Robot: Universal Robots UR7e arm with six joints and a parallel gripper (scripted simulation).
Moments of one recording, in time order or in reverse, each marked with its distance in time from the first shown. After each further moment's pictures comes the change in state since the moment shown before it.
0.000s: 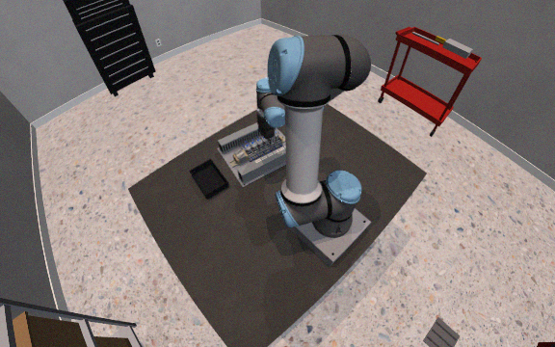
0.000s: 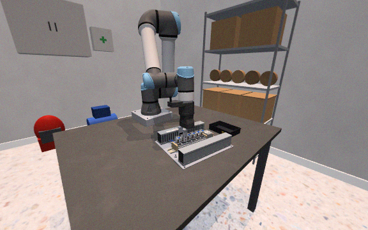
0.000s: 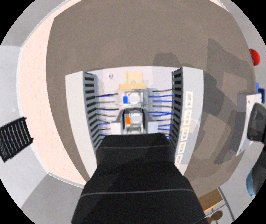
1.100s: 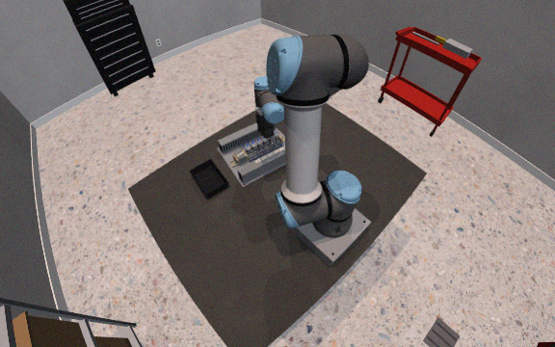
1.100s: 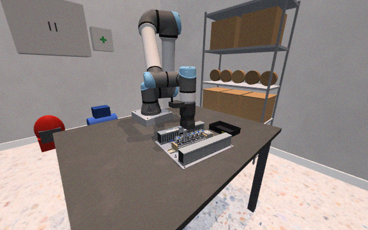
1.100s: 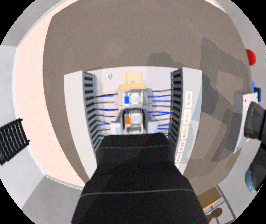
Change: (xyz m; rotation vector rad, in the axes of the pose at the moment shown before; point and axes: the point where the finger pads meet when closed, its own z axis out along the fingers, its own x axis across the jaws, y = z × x) arm -0.002 0.000 0.000 0.000 0.051 0.000
